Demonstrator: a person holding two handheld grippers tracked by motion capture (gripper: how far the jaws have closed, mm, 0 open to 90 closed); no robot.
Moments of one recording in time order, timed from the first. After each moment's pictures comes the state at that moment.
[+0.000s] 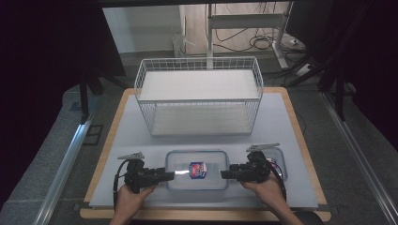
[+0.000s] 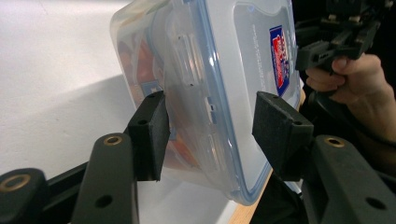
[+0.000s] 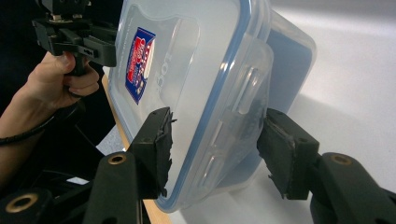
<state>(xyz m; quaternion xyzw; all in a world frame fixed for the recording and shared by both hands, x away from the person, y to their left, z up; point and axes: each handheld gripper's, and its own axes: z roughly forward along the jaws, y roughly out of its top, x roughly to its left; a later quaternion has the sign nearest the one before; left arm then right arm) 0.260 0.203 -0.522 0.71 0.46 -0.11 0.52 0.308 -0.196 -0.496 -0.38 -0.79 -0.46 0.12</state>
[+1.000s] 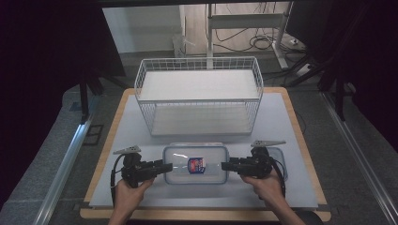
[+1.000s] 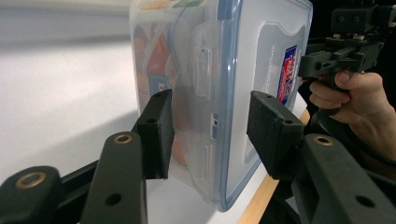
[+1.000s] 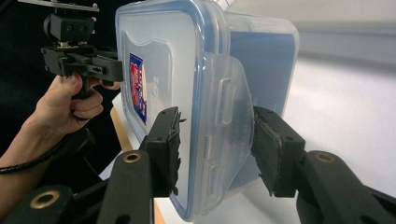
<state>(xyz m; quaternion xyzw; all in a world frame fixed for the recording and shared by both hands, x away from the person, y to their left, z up) 0.264 0.204 -0.493 0.70 0.46 -0.06 0.54 0.310 -0.198 -0.480 -0.38 -0.76 -0.52 0.10</state>
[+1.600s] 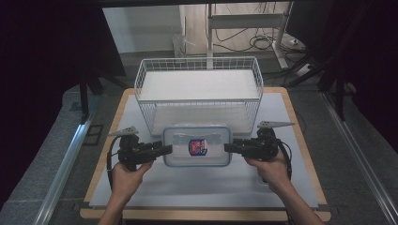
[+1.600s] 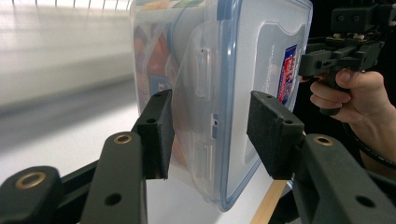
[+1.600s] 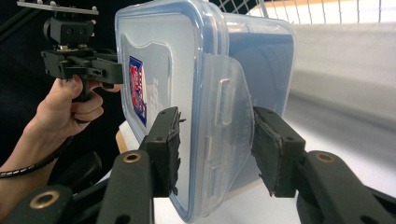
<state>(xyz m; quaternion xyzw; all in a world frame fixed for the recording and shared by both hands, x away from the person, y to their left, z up) 0.286 0.201 -0.430 0.71 0.44 -0.02 0.56 0.332 -0.200 -0.420 -0.35 -0.75 -0.55 0.07</state>
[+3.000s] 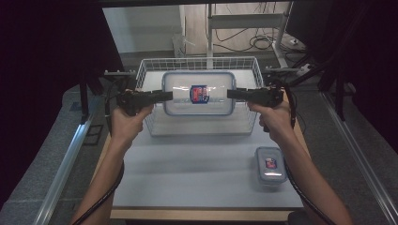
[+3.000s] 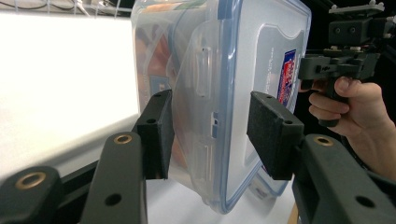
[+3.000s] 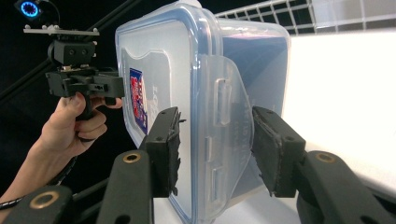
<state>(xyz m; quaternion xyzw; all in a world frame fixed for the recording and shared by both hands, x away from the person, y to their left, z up) 0.381 0.206 -0.325 0.70 0.42 0.00 0.58 0.422 -0.196 -0.319 -0.36 -0.72 -0.59 0.05</state>
